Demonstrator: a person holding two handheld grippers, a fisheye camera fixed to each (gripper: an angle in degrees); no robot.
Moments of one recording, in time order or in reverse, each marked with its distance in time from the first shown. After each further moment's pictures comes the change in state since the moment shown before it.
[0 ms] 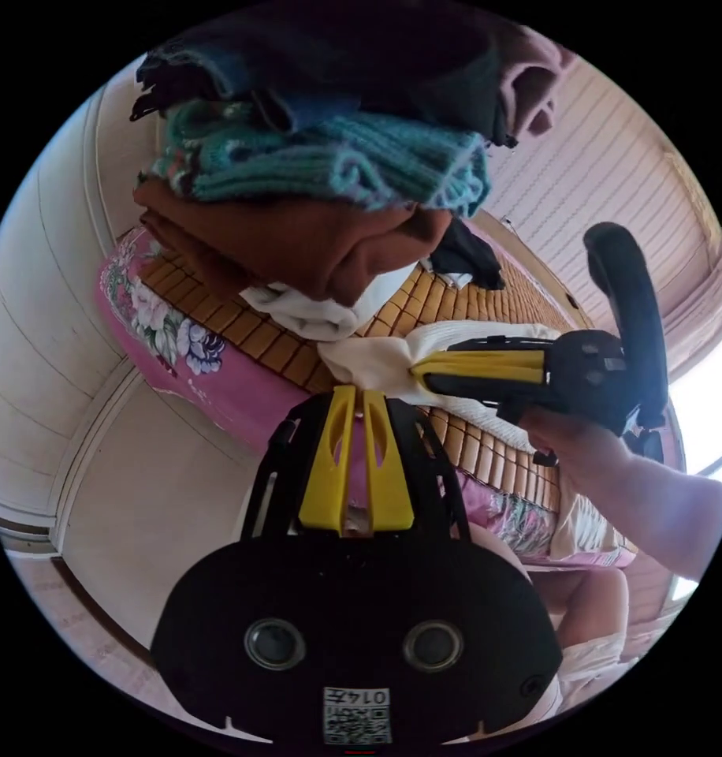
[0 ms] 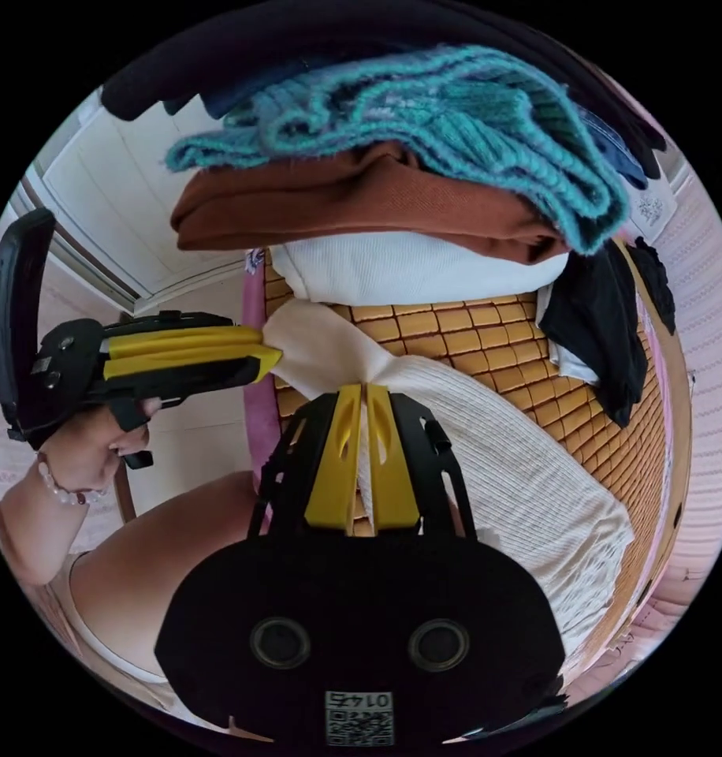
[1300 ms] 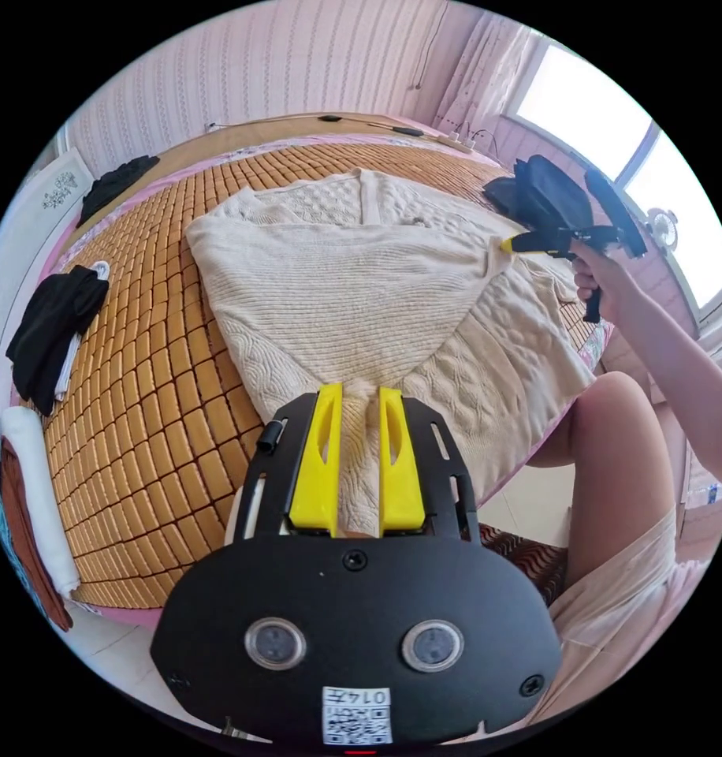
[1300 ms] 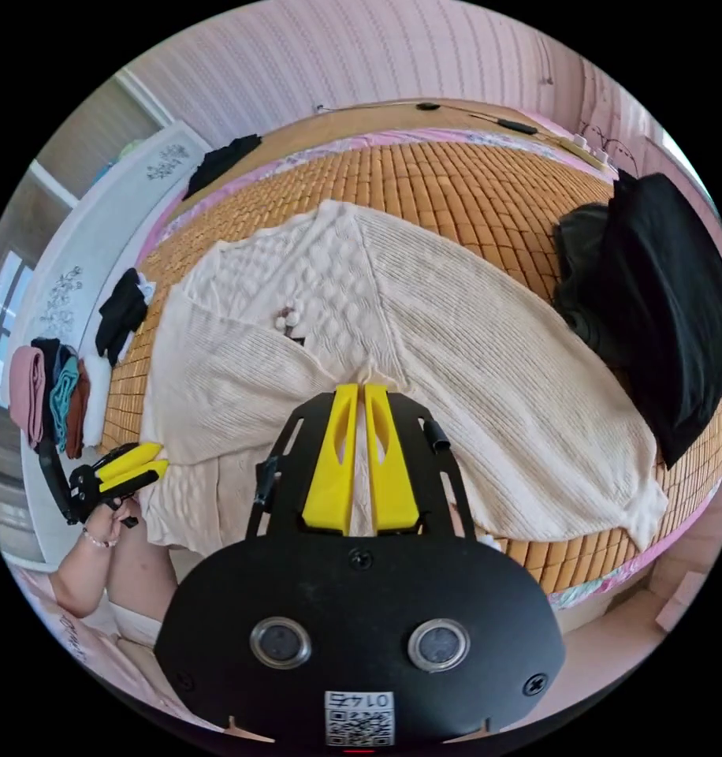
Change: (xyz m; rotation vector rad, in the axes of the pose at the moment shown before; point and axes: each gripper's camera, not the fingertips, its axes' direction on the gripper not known) left arm 0.444 0.070 0.123 -0.345 0.197 0.864; right arm 0.280 0.596 -0.168 0.237 0.112 1.191
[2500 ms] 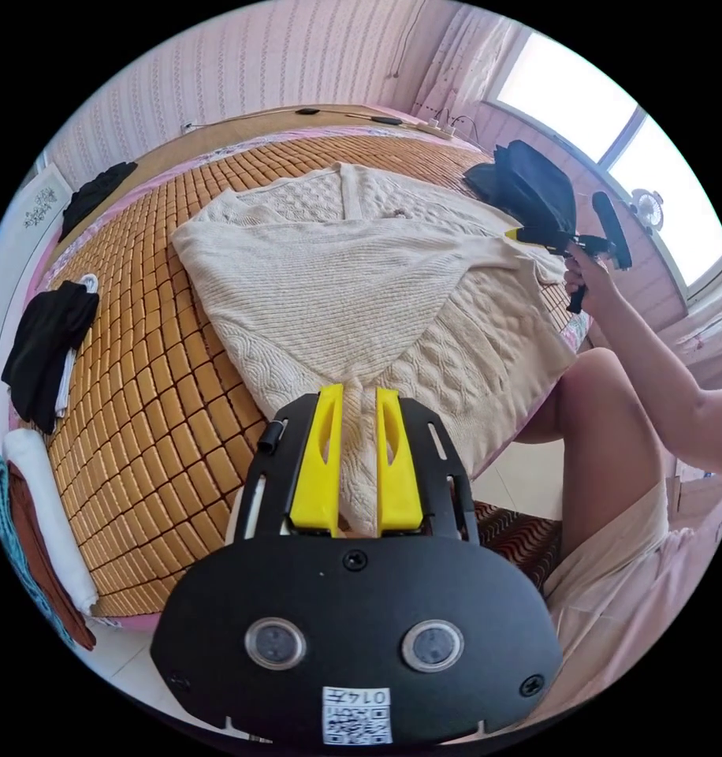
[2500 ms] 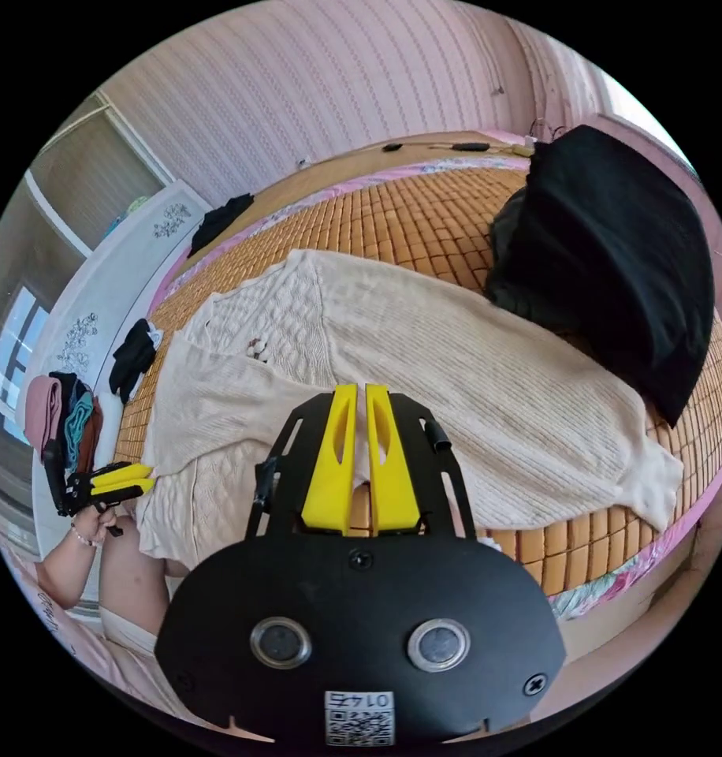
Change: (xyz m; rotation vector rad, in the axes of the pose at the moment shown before) left arm 0.104 -0.118 0.084 -0.049 0.039 0.069; right arm 0.145 0.072 -0.009 0.211 -0.005 0.149
